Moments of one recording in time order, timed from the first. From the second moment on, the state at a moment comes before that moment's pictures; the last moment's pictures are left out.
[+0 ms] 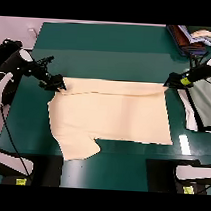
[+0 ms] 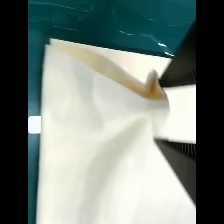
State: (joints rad) left arm 0.07 -1.66 1.42 1.11 -1.32 -1.43; right arm -0.20 -1.49 1.37 -1.18 1.29 1.40
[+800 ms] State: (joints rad) left arm 0.06 -0.89 0.58 1.27 -1.36 -1.58; right arm -0.20 -1.19 1.33 -1.17 1.36 1.40
